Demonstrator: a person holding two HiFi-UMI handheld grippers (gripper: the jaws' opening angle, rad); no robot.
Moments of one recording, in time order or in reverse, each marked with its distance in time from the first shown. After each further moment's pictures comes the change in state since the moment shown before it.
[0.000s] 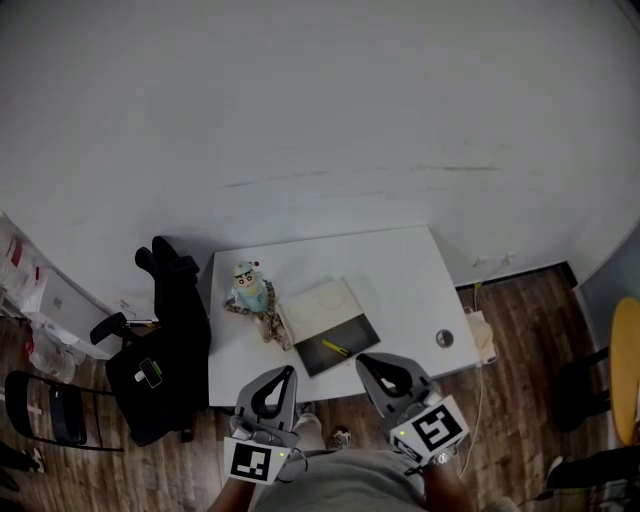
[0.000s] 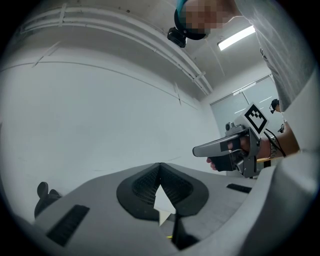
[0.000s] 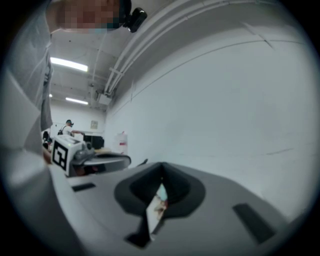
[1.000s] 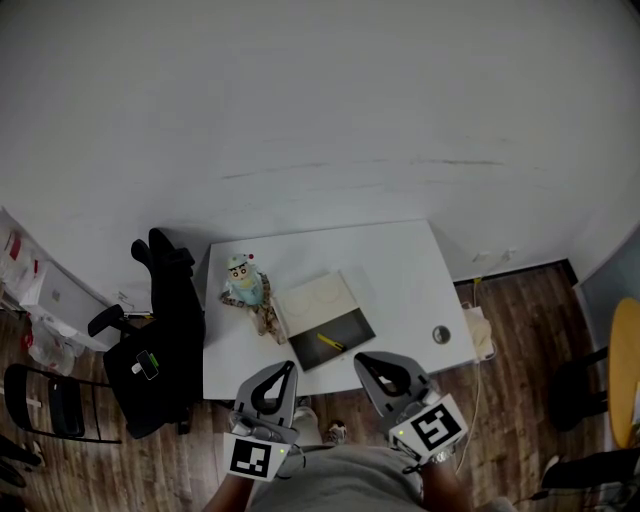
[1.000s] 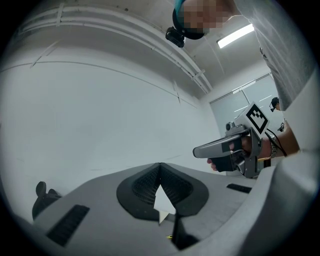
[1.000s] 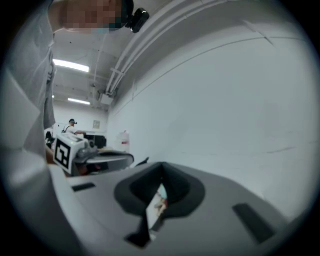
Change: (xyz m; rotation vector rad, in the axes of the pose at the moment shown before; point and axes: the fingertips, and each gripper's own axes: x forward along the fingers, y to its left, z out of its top) left arm 0.011 -0.014 -0.005 0.009 0.021 -0.002; right arm -0.009 -0.008 -0.009 0.001 0.011 0.028
